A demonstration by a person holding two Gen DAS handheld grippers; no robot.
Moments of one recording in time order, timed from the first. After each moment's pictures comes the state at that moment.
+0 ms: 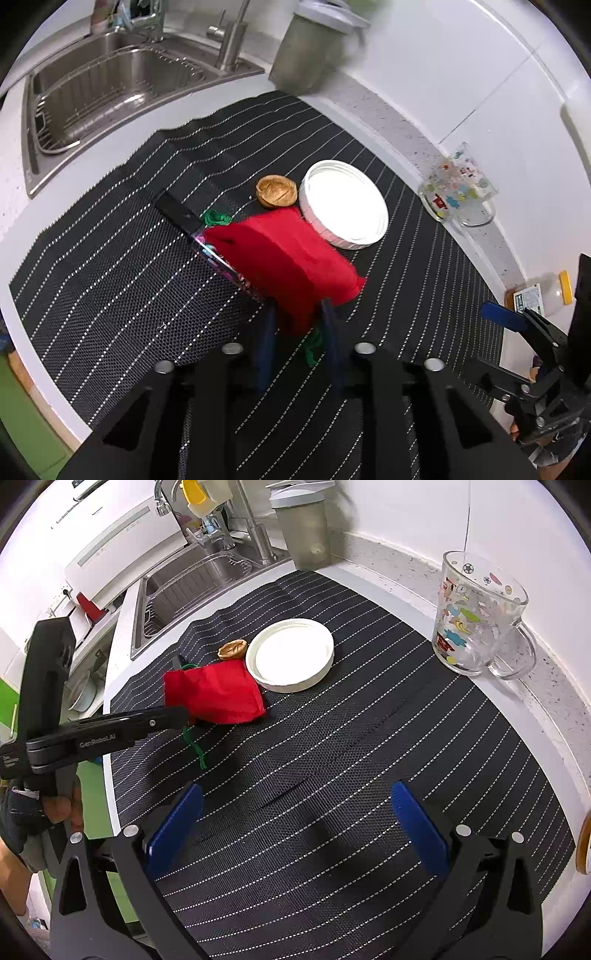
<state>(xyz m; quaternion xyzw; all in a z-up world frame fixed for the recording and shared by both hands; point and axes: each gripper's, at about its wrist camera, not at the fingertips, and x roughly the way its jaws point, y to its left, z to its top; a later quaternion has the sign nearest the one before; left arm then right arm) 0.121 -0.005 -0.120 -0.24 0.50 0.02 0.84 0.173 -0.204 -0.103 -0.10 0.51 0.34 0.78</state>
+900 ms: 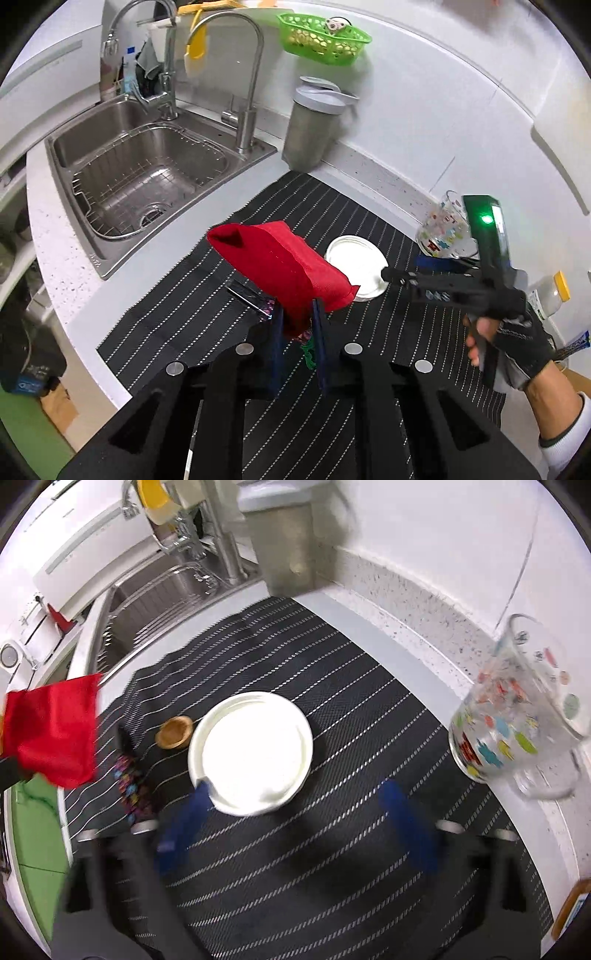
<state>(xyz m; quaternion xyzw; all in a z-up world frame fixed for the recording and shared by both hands) 0.097 0.031 -0.041 -0.16 0.44 0.05 0.88 0.276 -0.132 -0.128 -0.12 0.51 0.30 0.80</state>
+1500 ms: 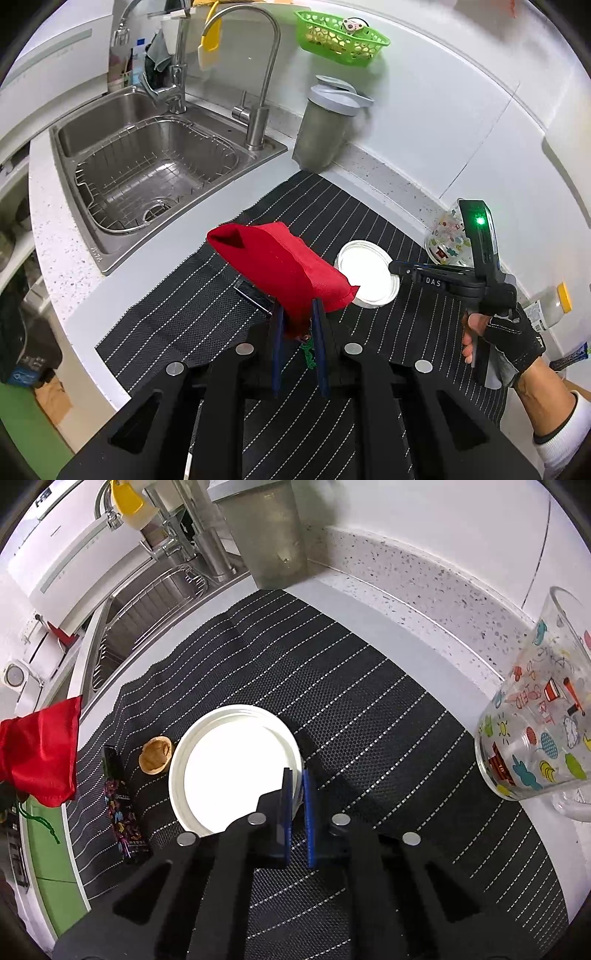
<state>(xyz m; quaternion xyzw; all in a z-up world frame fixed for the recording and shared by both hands) 0.099 0.041 -0.048 -0.18 0.43 0.06 0.88 0.297 -0.133 -0.143 -0.08 0.52 0.32 0.79</state>
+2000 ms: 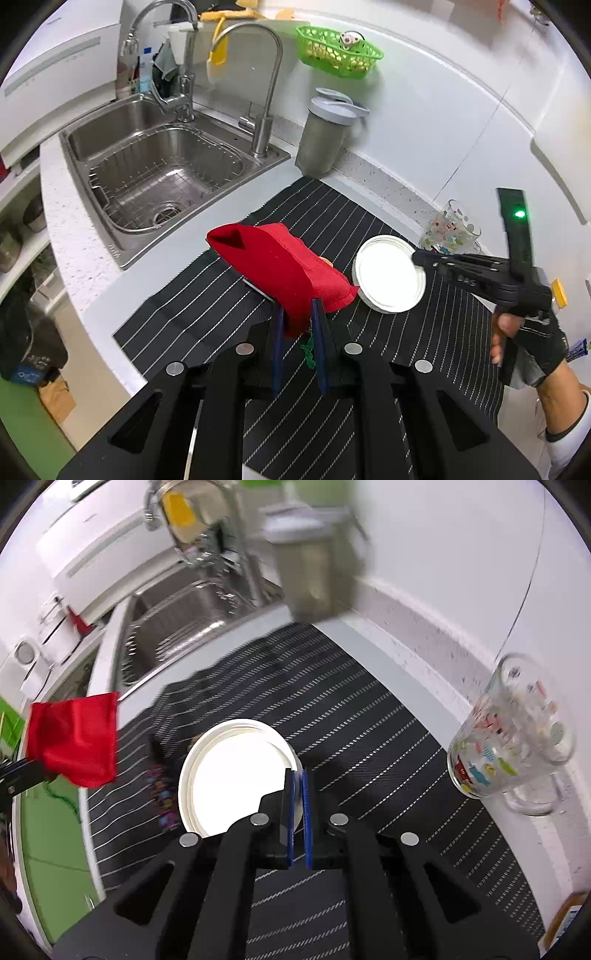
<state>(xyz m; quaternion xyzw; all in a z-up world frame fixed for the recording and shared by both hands) 0.067 0.037 -0.027 -0.18 0.42 0.07 0.89 0.240 -0.136 -0.071 -0.13 0.46 0.35 0.80</state>
